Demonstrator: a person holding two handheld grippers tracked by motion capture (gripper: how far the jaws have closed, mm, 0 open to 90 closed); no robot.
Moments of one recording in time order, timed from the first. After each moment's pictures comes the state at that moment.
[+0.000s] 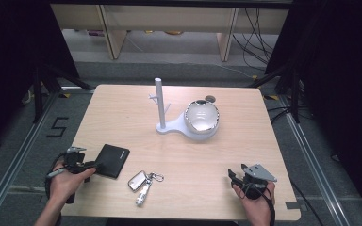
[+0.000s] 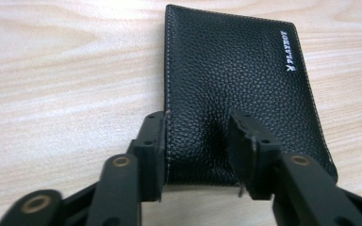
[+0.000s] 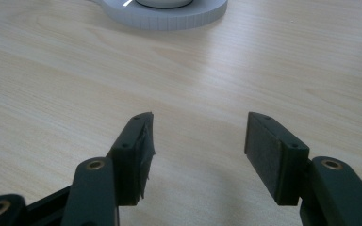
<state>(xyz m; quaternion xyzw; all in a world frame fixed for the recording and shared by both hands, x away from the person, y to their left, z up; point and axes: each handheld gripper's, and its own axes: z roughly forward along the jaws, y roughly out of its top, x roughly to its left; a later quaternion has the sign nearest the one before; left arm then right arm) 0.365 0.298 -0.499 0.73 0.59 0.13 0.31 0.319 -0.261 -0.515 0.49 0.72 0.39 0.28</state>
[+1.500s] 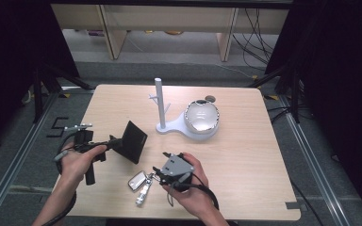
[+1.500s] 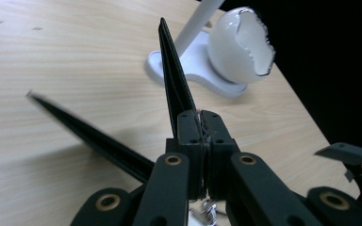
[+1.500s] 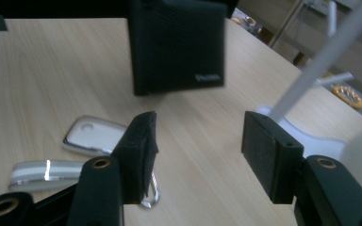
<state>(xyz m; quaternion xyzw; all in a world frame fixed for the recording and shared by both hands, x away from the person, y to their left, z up) 0.387 0.243 -0.423 0.66 0.55 0.01 0.52 0.321 -0.053 -0.439 0.20 0.83 0.44 0.27</state>
